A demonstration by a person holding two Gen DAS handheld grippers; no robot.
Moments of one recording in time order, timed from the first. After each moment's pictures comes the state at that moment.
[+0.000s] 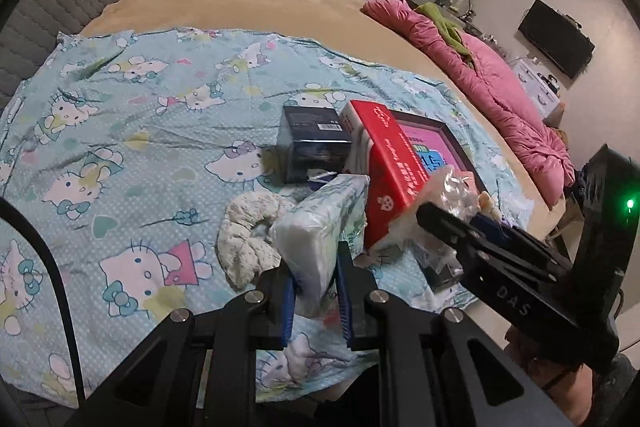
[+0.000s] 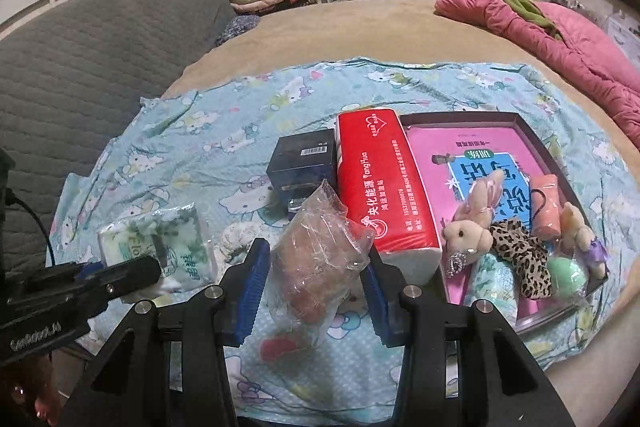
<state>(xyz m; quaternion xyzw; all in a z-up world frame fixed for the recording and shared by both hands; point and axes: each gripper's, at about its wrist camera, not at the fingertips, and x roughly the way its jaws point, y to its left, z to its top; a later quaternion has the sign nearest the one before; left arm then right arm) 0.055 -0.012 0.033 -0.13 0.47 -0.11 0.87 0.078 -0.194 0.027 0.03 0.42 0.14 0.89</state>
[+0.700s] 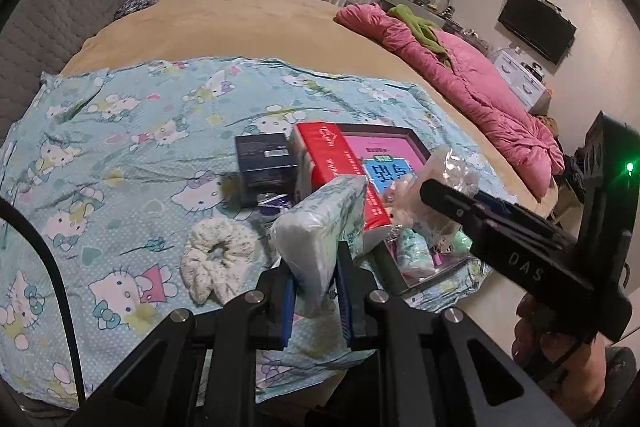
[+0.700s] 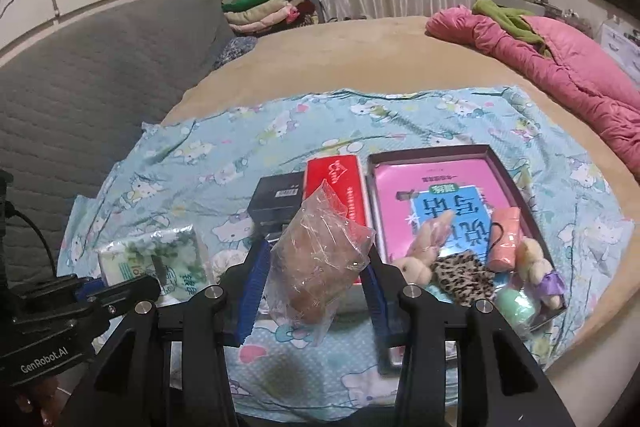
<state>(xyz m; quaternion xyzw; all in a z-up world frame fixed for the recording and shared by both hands) 0.051 -0.067 0.079 -0.09 0.45 -0.13 0.88 0.078 -0.250 0.079 0.05 0.40 0.14 0.91</state>
